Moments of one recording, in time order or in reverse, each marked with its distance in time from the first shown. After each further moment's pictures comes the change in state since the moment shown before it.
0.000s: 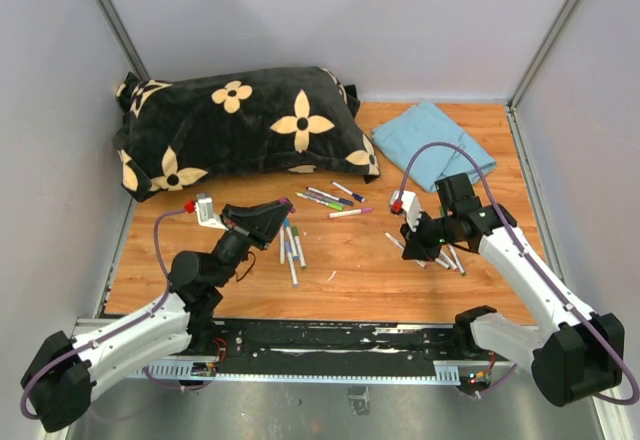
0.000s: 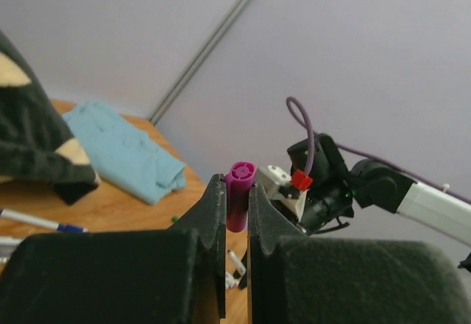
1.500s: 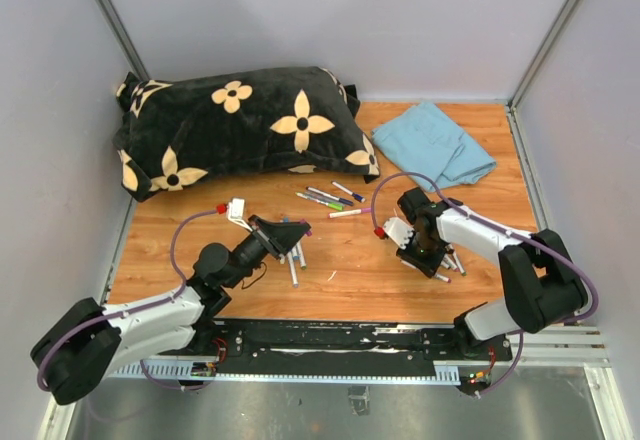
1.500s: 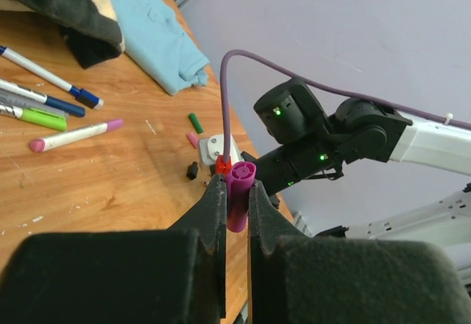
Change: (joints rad) left arm -0.001 0.208 -0.109 -0.016 0.086 -0.213; right arm 0.132 0.375 -0.080 0.035 0.654 0.053
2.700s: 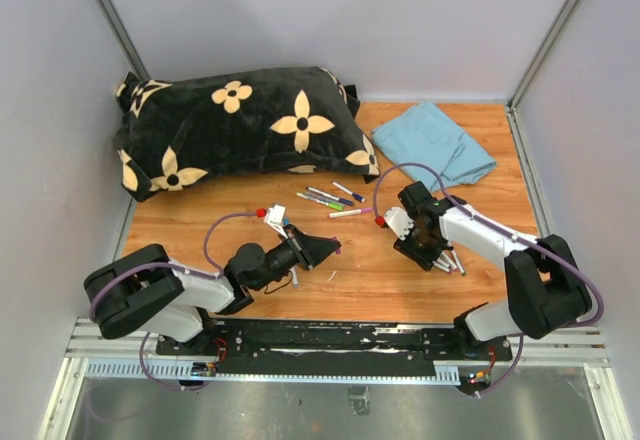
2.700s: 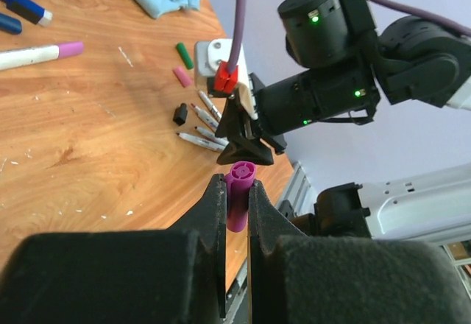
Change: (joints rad) left arm -0.191 0.445 0.075 0.266 -0.037 -0.019; right arm 0.000 -0.028 0.027 0.037 0.040 0.074
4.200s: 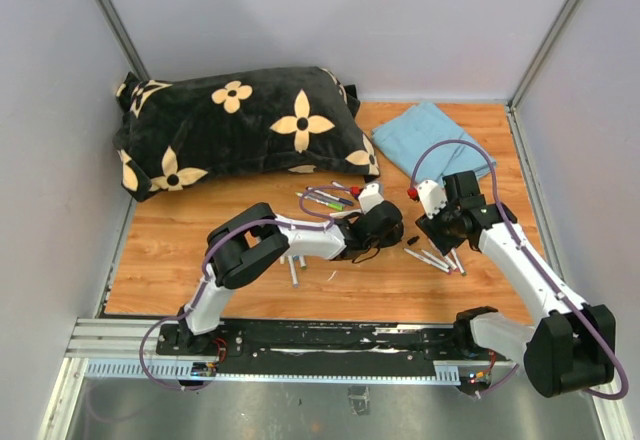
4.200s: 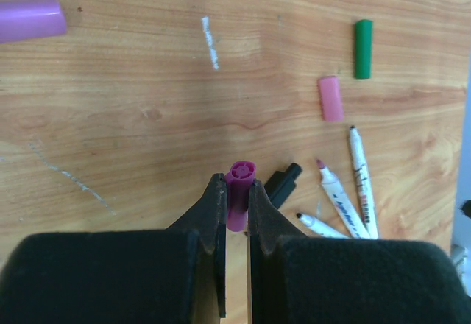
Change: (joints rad) left arm -0.135 0.731 1.115 -1.092 -0.285 -0.147; right arm -0.227 -0.319 0.002 0.025 -0.068 -0.005
